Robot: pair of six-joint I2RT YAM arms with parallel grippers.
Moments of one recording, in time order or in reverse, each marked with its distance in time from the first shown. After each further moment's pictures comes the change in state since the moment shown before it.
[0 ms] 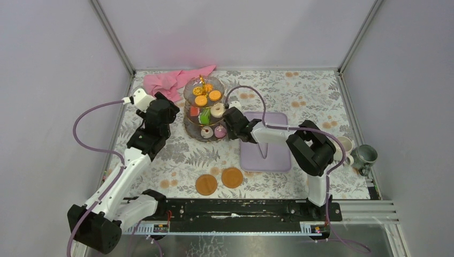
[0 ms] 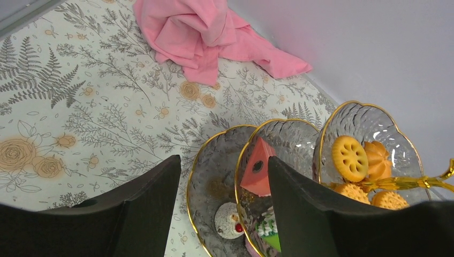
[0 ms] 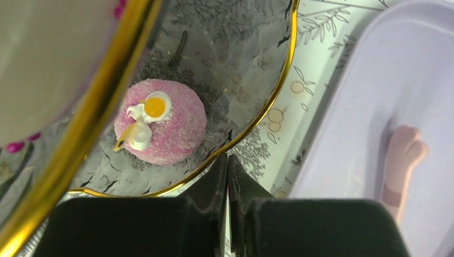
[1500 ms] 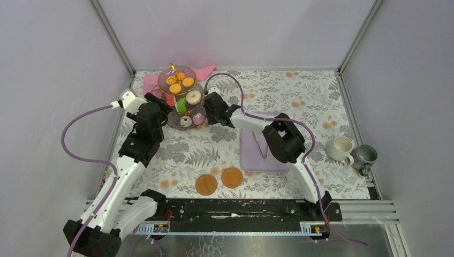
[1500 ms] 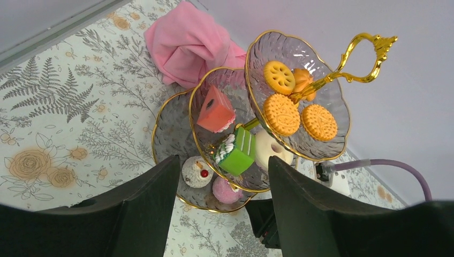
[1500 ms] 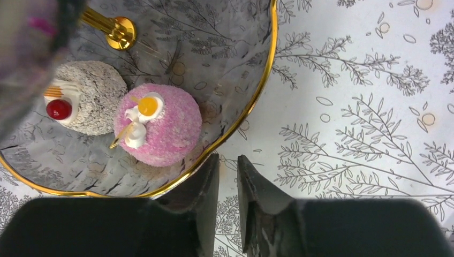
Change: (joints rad) left arm 0.040 -0.098 -0.004 -0.005 -0.014 0.013; right arm 0.000 0.407 0.608 -0.090 -0.094 -0.037
